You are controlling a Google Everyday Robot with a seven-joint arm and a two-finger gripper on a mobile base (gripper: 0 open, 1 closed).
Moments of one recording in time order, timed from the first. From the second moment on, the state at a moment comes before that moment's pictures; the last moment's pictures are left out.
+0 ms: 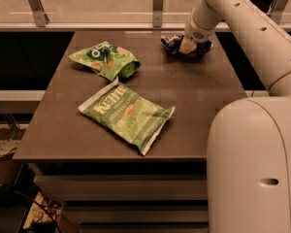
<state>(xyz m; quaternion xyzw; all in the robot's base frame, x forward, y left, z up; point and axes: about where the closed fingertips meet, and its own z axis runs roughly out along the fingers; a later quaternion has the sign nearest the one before) 0.797 -0.160 0.837 -0.59 0.76 -0.05 0.25</state>
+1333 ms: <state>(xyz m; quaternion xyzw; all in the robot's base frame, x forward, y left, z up) 0.797 -0.160 0.837 -0.59 0.76 -0.05 0.25</state>
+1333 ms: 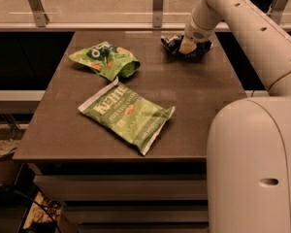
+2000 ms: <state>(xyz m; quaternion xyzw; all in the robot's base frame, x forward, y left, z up) 0.797 -0.160 0.837 -0.59 0.76 -0.05 0.25</state>
